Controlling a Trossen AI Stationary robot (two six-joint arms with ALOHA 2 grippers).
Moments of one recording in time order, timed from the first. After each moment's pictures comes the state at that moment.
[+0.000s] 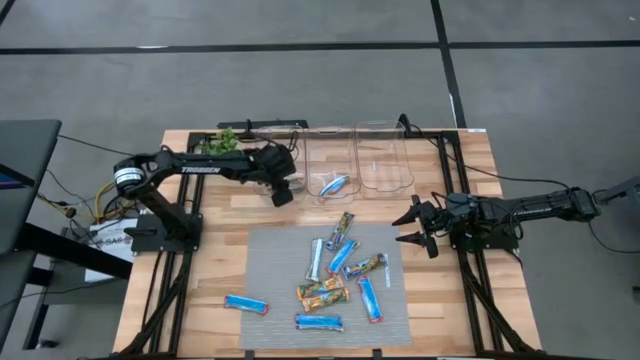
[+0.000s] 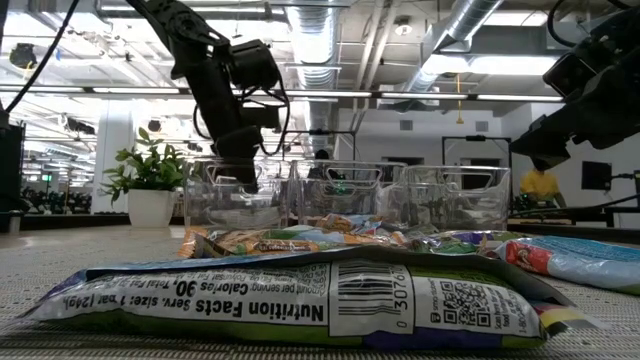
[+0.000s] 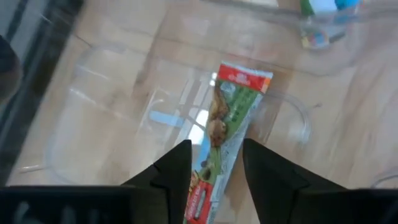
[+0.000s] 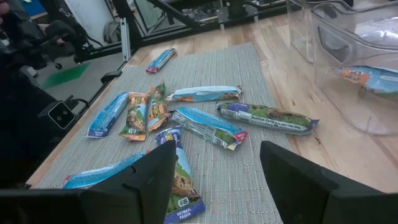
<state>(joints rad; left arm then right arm) 0.40 1.58 0.96 -0.41 -0.15 0.09 0.05 0.33 0.02 0.01 -0.16 0.18</state>
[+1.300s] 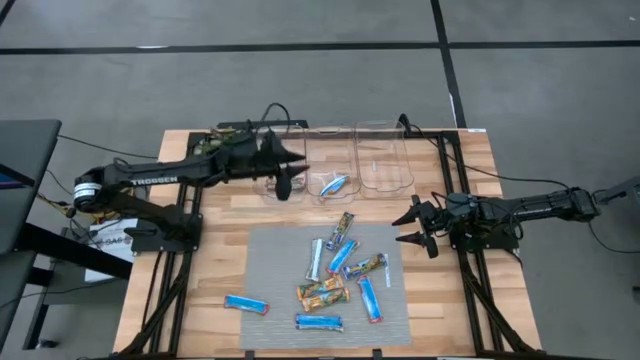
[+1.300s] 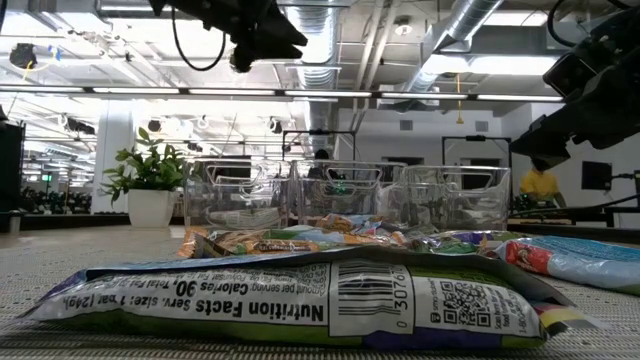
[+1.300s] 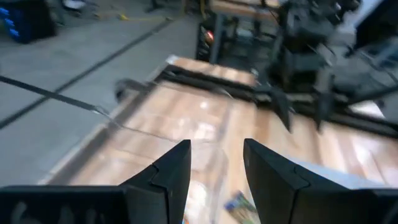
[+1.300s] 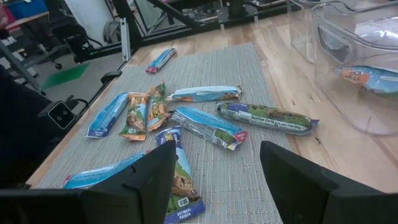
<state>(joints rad) 0.23 1.23 0.96 -0.01 -0.01 -0.12 0.05 0.33 0.02 0.01 -0.16 0.18</state>
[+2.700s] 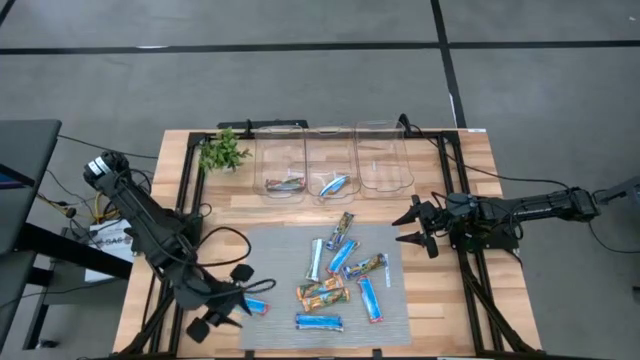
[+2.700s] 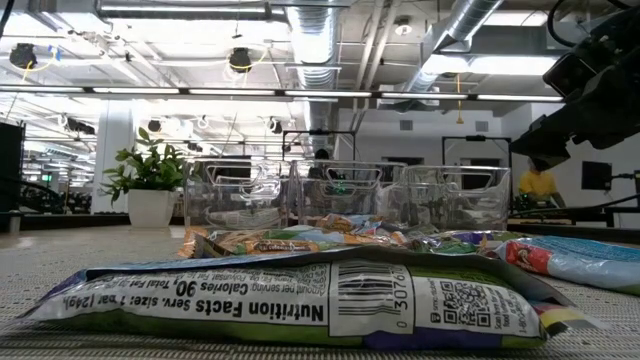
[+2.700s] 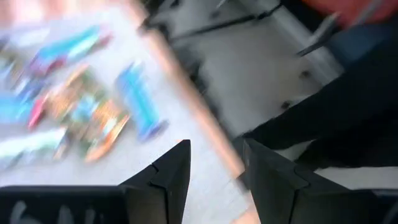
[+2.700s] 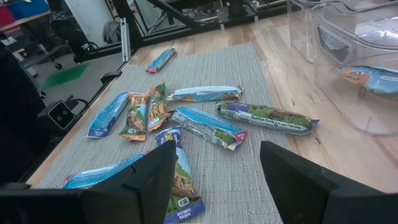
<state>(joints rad) -0.82 1.24 0.96 -0.40 -0.14 -0.31 0.05 0.33 0.02 0.01 -0.16 0.18</state>
